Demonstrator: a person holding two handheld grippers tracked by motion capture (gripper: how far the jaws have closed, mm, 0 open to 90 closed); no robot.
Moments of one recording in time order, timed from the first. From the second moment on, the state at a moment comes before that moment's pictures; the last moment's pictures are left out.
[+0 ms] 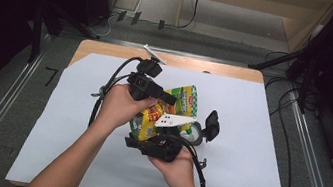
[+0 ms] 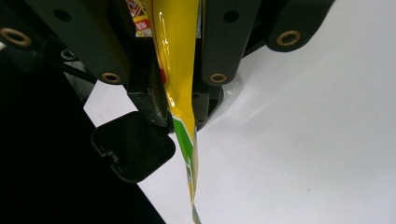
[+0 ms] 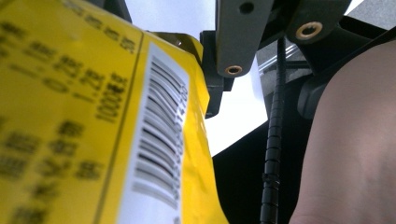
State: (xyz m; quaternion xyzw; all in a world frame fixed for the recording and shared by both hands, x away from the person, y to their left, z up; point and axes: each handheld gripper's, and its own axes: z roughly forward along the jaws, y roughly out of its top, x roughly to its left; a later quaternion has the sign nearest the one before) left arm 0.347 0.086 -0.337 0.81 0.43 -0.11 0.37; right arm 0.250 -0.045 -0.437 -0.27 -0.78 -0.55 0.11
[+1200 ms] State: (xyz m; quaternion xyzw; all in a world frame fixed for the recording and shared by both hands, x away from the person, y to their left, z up) left arm 0.334 0.067 -0.334 0.84 0.42 -0.07 0.34; right arm 0.242 -0.045 -0.443 -0.26 -0.78 -0.56 0.10
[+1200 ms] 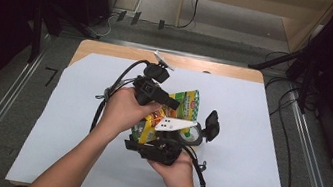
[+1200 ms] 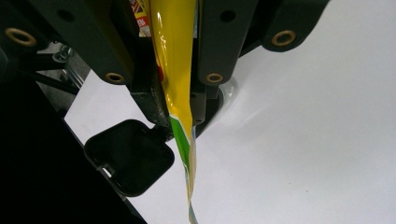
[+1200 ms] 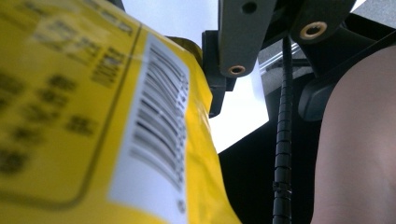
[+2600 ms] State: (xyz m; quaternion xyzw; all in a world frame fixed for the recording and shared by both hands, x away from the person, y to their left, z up) left arm 0.334 0.063 -0.336 0.84 0.42 -0.09 0.33; right arm 0.240 -0.051 -0.444 -0.26 -0.78 -0.56 0.10
